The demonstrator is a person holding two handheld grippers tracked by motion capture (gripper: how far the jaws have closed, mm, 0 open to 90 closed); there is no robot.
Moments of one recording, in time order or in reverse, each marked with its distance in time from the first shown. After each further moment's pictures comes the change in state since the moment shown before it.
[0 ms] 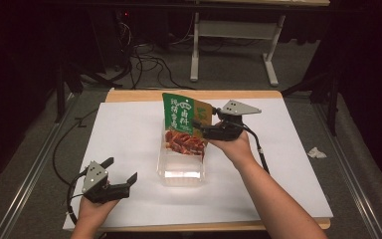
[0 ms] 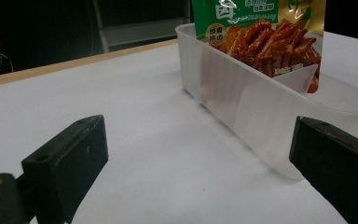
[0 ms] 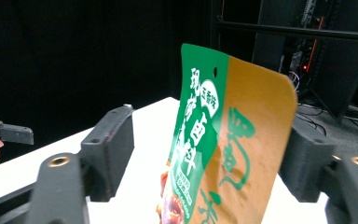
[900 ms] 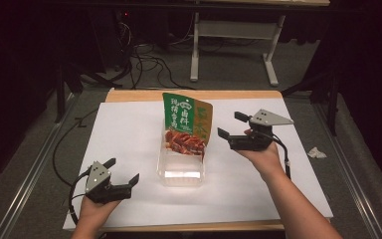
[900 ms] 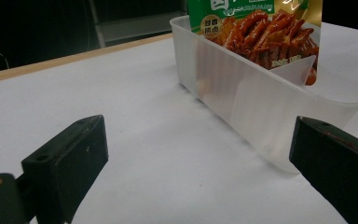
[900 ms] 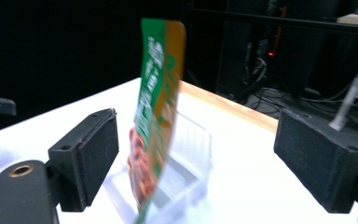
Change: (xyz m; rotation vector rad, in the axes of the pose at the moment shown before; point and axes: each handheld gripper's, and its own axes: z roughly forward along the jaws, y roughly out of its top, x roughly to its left) left arm -0.003 -0.001 0.004 0.025 -0.011 0.019; right arm -0.017 -0.016 -0.073 0.051 -0.116 -0.006
